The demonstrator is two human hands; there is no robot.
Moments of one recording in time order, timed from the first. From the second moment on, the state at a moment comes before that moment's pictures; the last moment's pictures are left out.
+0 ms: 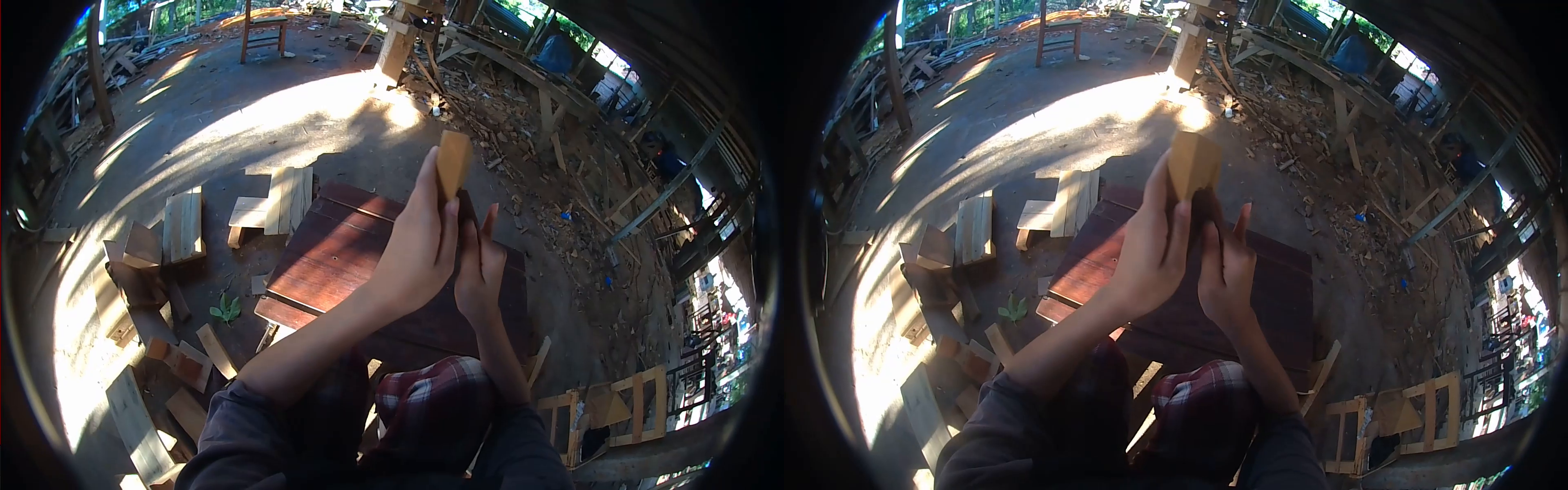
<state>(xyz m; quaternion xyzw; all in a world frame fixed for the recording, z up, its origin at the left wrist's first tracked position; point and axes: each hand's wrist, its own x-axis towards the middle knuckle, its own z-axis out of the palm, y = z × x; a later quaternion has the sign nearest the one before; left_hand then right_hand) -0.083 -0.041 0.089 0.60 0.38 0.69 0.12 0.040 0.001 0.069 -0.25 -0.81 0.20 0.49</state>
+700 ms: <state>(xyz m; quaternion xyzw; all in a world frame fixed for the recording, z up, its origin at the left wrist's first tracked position) -0.099 -0.039 0.089 0.54 0.42 0.72 0.13 0.042 -0.006 0.074 -0.21 -0.87 0.04 0.45</state>
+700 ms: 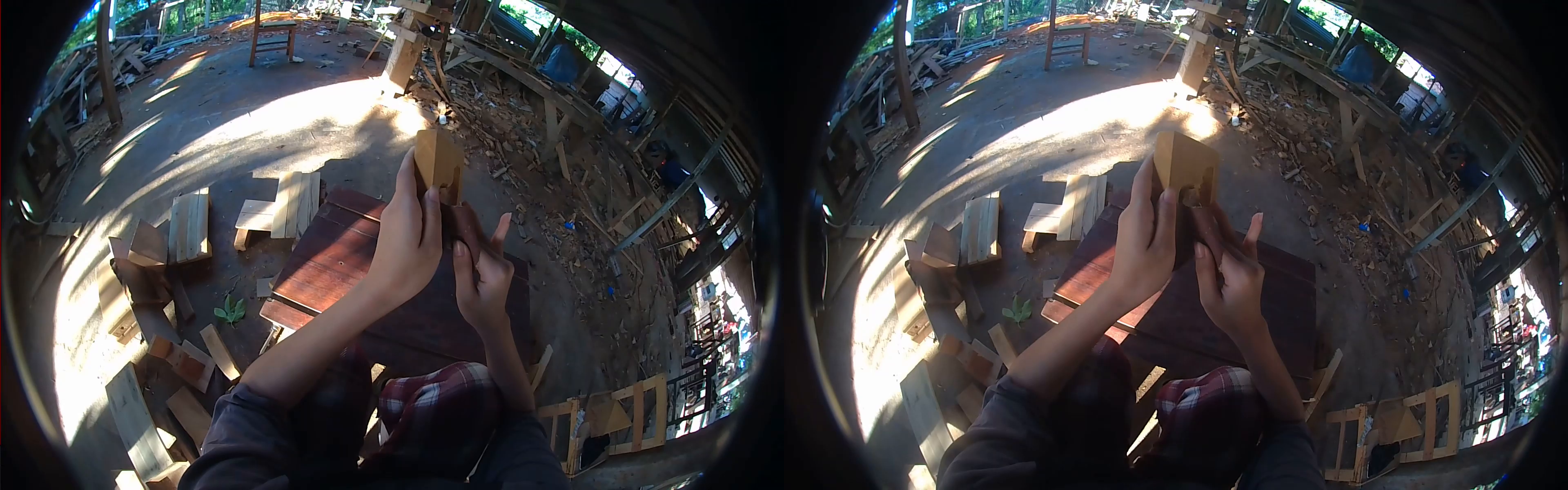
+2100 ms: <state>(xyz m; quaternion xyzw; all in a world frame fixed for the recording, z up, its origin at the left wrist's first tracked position) -0.103 -0.037 0.089 0.49 0.40 0.76 0.17 0.038 -0.013 0.083 -0.20 -0.87 -0.08 0.44</state>
